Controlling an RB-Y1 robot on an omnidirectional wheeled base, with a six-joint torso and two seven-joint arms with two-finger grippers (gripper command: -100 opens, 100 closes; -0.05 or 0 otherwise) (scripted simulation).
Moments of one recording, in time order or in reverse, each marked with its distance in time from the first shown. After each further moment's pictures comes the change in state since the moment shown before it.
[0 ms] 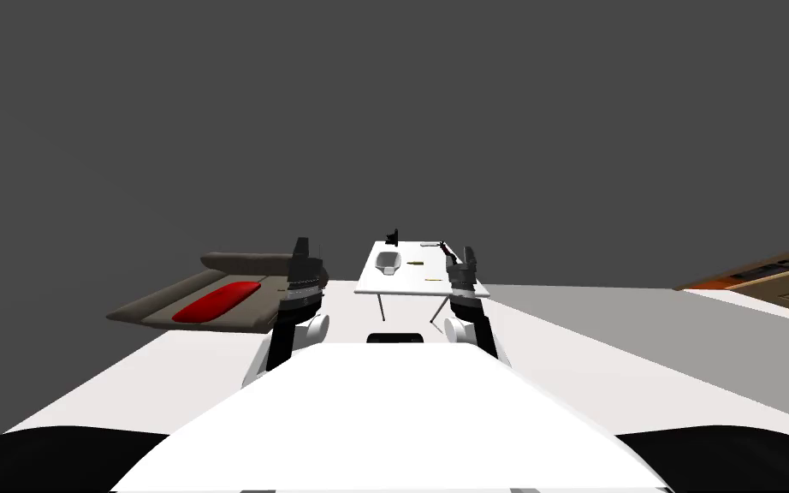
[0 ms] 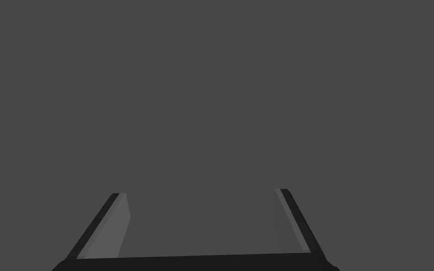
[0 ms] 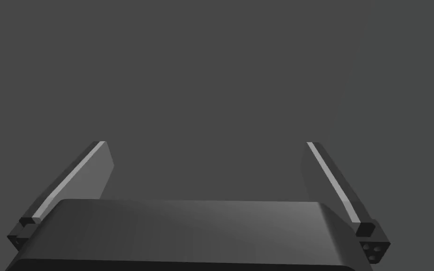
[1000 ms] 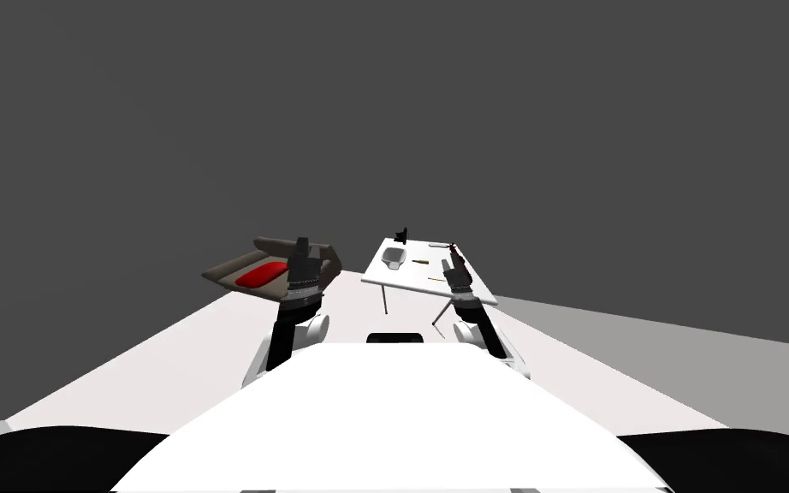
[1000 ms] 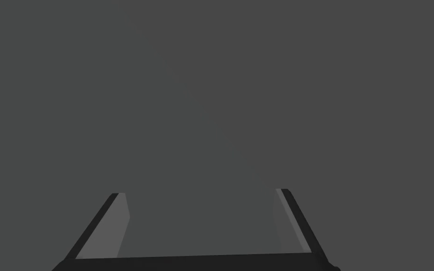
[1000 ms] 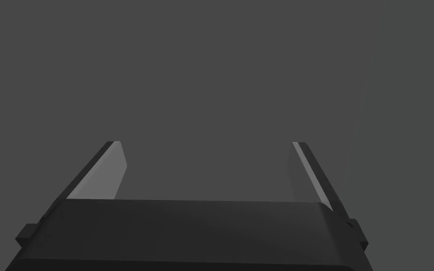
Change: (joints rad) left arm 0.000 0.000 0.000 0.000 0.000 0.000 0.000; right arm -0.042 -0.284 0.015 0.125 -0.025 -0.080 0.033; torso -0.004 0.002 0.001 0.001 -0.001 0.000
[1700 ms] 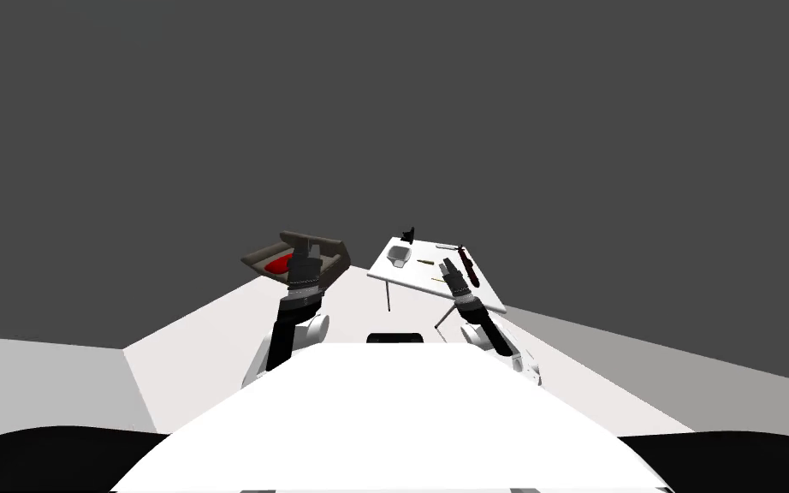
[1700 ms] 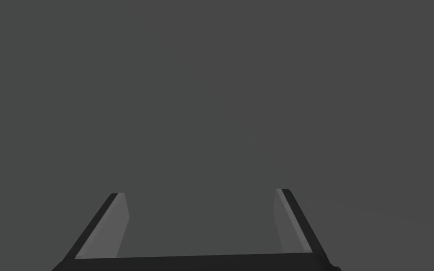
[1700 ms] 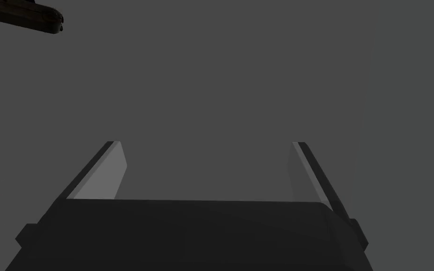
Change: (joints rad) left arm 0.000 0.000 0.000 0.000 0.000 0.000 0.000; right arm -0.027 -0.188 0.030 0.102 0.008 -0.052 0.020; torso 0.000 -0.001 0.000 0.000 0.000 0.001
